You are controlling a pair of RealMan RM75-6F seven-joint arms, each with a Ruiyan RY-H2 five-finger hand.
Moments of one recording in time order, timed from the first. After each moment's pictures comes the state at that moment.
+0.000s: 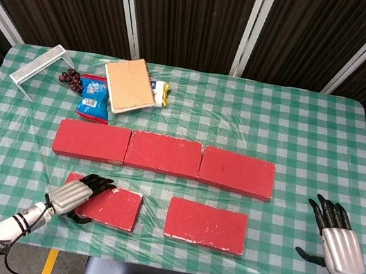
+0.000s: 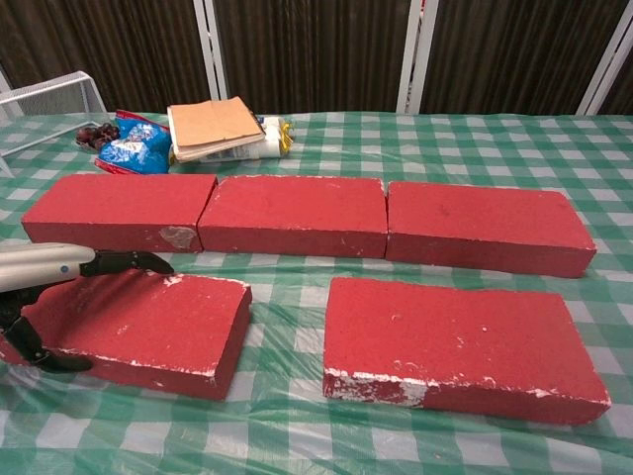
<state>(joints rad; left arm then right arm) -0.60 -1.31 0.10 -1.48 1.64 0.90 -0.26 0.11 -1.11 -0.01 -1.64 -1.56 1.39 -0.08</state>
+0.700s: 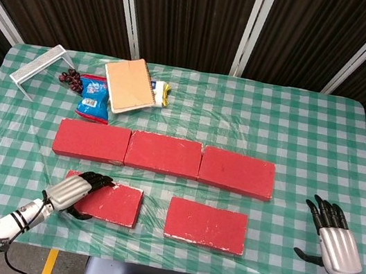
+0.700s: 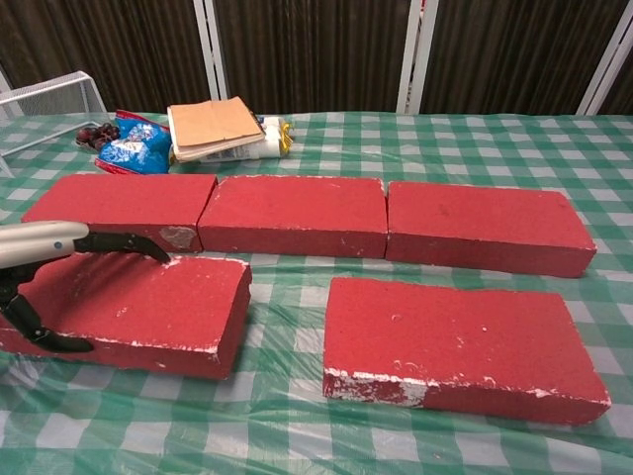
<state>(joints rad) -0.60 -1.30 0.10 -1.46 1.66 0.99 -0.30 0.11 -1.11 -0.01 -1.65 -1.54 1.37 -0.09</state>
